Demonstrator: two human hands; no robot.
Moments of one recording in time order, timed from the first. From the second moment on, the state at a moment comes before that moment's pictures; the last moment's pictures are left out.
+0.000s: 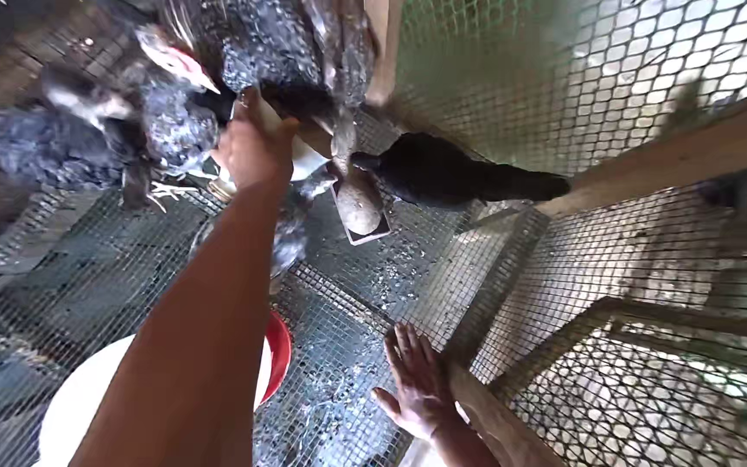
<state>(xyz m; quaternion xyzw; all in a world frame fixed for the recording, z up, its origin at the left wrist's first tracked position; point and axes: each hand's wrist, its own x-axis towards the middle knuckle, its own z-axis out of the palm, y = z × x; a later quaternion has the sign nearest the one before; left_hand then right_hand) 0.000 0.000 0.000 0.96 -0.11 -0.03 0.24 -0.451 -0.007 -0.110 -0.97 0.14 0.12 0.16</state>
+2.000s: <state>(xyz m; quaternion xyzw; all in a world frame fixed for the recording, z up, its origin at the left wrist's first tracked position) -0.019 -0.016 0.029 0.97 -0.15 -0.03 0.16 -0.452 -0.008 -0.115 -0.96 0.14 0.11 0.20</state>
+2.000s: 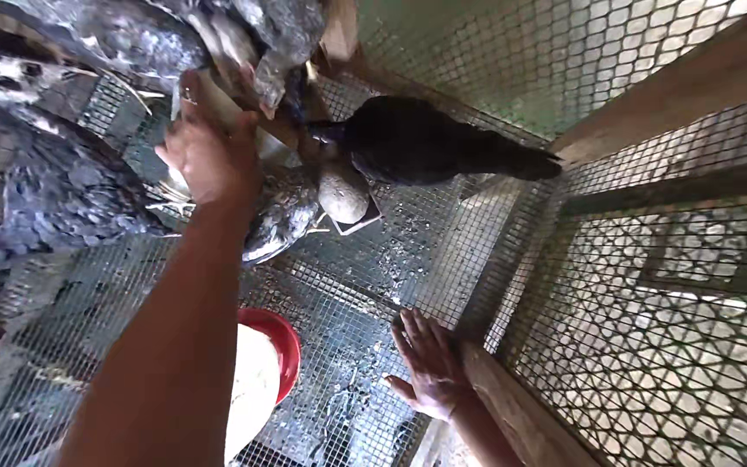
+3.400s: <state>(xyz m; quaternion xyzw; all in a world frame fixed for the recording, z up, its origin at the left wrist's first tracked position) -0.015 -0.042 0.003 0.99 -0.10 -0.09 0.01 -0.452 -0.010 -0.112 -0.96 0.14 0.13 0.21</state>
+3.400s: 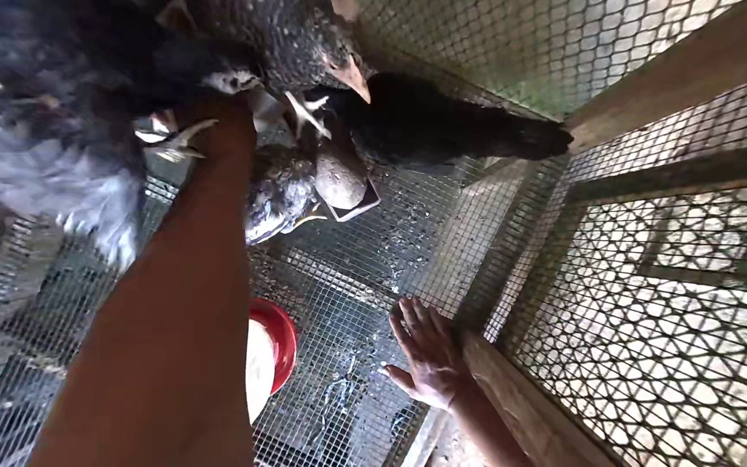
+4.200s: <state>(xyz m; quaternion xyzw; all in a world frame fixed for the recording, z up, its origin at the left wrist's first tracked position) -0.001 -0.003 0.003 0.98 -0.13 -0.05 0.12 -0.453 -0.009 -0.117 -0.97 0.14 0.09 0.19</state>
